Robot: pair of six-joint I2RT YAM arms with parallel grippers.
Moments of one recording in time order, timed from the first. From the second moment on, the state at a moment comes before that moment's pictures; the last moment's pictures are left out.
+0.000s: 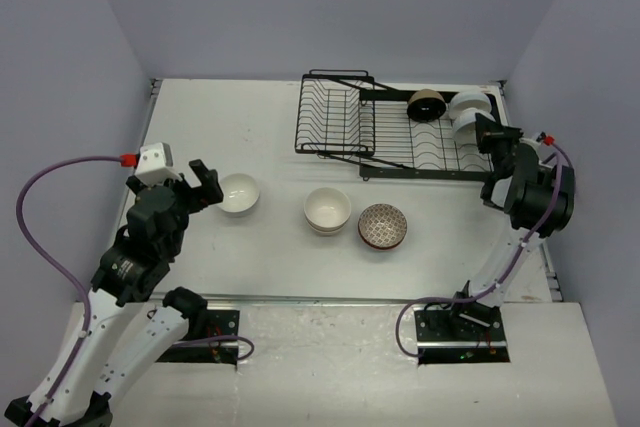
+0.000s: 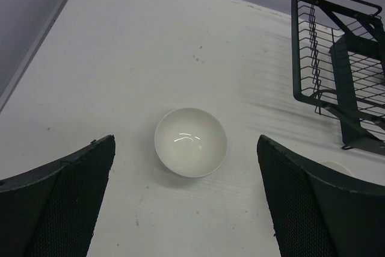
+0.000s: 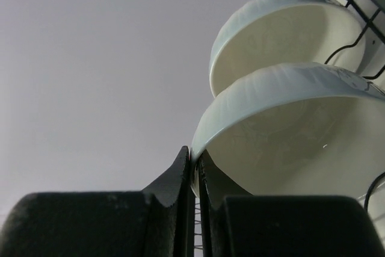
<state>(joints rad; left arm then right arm) -0.45 0.55 0.84 -0.57 -0.53 -0.39 -0.38 2.07 0.85 1.28 -0.35 1.50</state>
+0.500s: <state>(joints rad) -0.45 0.56 0.84 -0.56 -0.52 -0.38 -0.35 1.99 0.89 1.22 -0.58 1.49</state>
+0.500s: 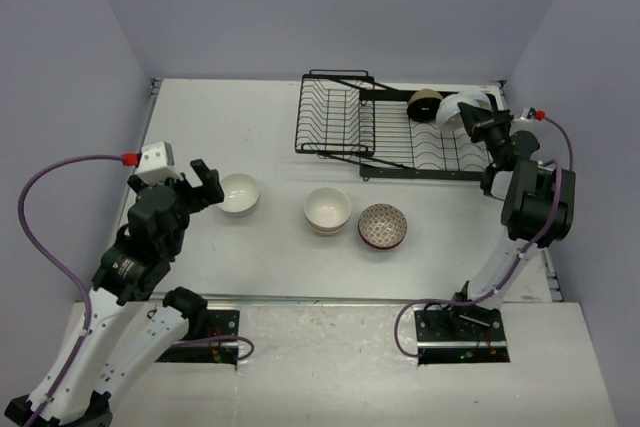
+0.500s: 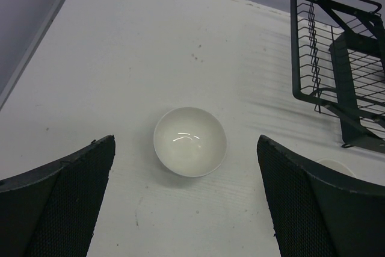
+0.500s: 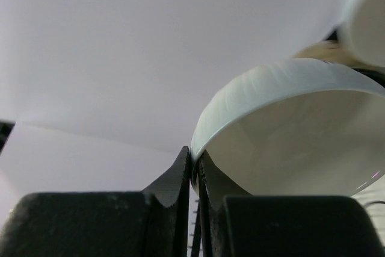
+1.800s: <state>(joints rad) -0.74 1.26 1.39 -0.80 0.10 -0.35 1.22 1.29 1.28 -0.76 0.17 -0.35</state>
